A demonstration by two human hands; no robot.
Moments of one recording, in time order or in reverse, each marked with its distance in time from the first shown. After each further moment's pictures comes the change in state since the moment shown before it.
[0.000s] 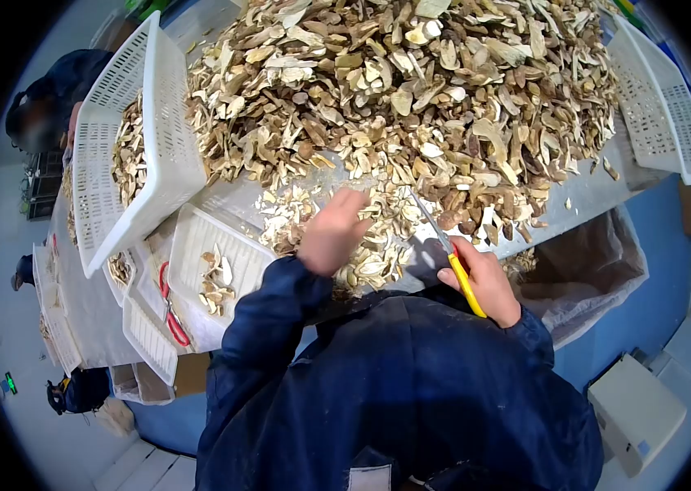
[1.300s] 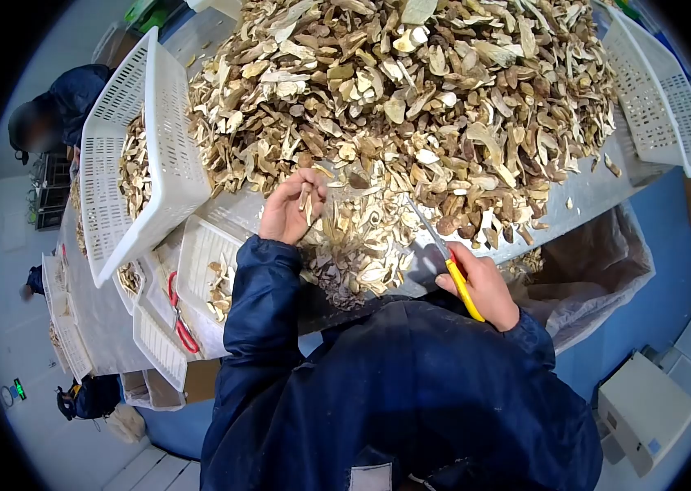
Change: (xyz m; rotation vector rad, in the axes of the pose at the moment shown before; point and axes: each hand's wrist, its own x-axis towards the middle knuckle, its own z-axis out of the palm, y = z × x) left_hand 0.023 -0.055 -0.031 -1.681 0.106 -0.612; right_hand 0.000 0.003 0.002 0.011 0.014 -0.008
